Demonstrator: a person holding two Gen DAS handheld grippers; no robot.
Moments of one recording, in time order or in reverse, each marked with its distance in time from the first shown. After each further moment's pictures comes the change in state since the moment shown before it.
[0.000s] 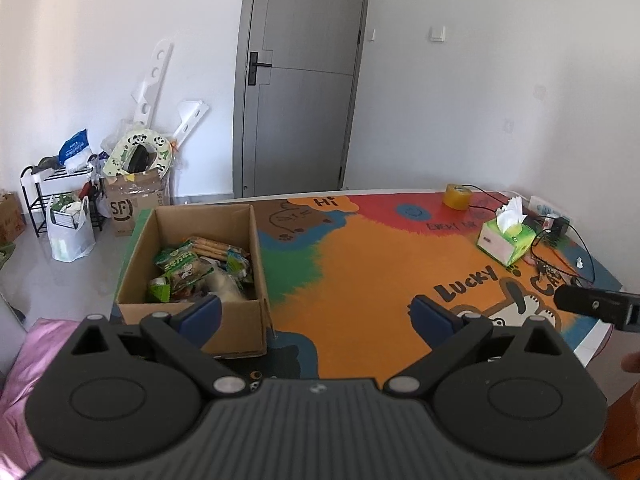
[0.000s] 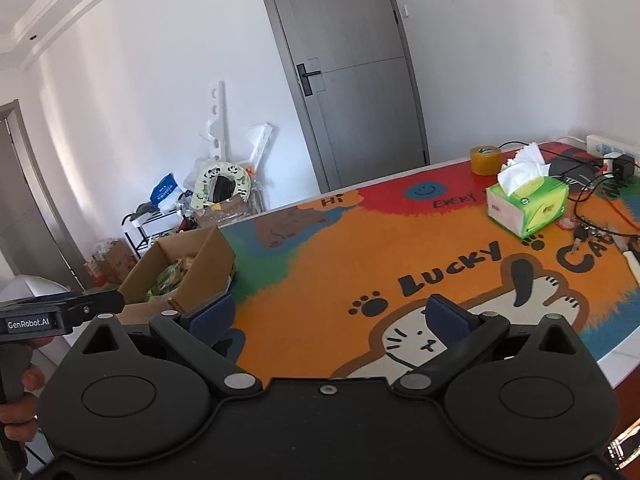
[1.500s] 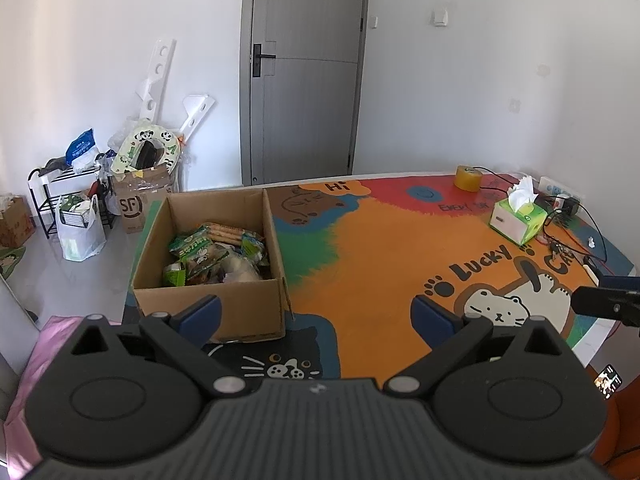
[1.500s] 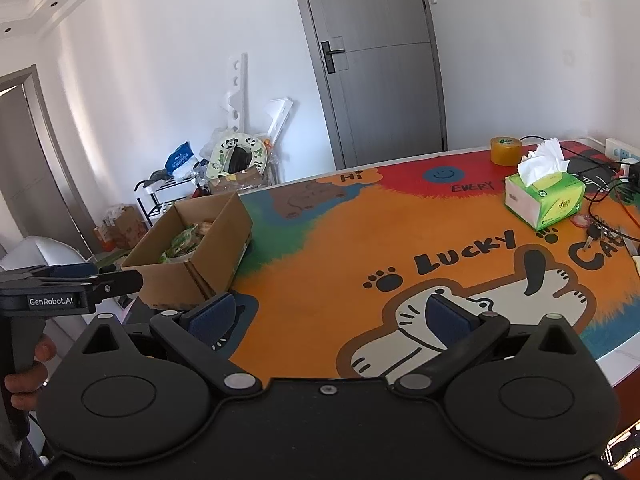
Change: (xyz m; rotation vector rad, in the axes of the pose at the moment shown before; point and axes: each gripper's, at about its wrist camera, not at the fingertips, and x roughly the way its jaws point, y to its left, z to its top) left arm 0.004 0.008 -0.015 0.038 0.029 0.034; right arm -0.003 0.015 -0.009 -0.078 0.070 0.044
